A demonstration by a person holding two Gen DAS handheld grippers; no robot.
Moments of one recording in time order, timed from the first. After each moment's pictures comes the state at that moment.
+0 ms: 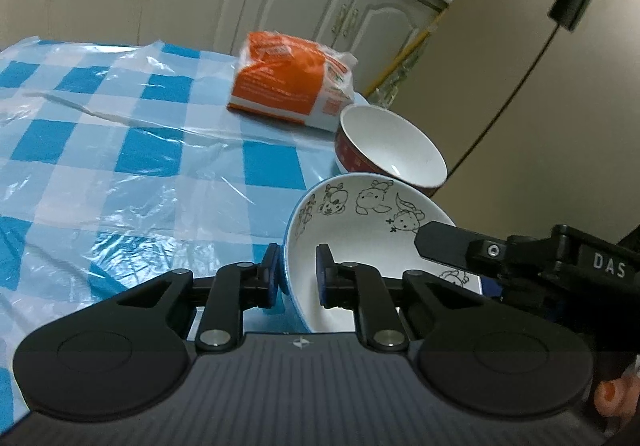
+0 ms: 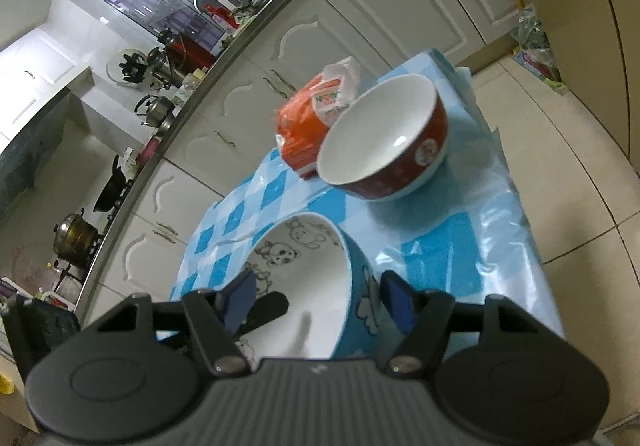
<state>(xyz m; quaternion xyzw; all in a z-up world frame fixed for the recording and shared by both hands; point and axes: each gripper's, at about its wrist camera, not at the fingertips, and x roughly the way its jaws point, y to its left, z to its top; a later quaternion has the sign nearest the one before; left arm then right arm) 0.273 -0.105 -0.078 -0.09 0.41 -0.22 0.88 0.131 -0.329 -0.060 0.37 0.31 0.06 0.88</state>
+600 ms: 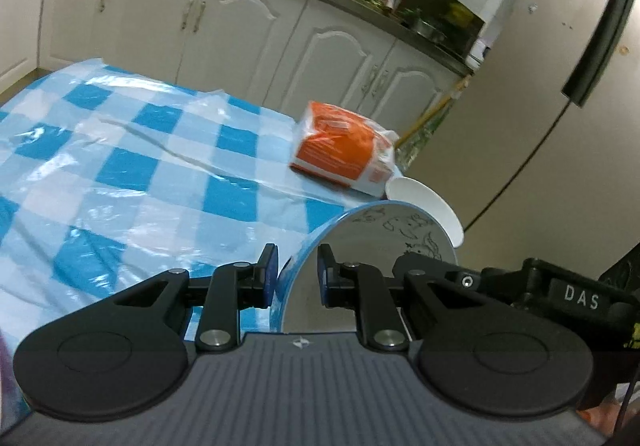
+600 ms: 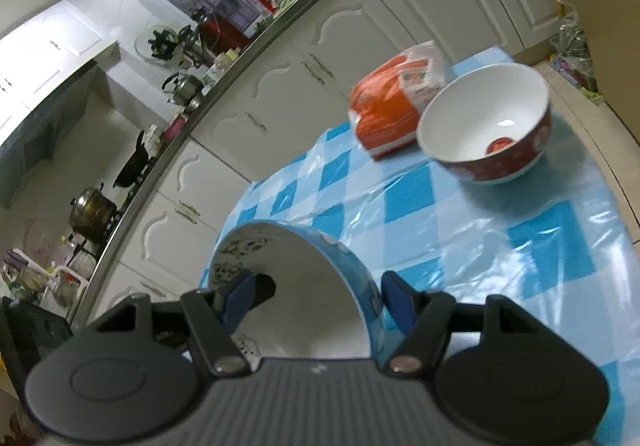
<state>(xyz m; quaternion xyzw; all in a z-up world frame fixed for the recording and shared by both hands) 0.259 -0.038 -0.053 -0.14 0.35 -0.18 0.91 0.154 -0.266 -0.043 0.34 0.32 0.10 0.88</state>
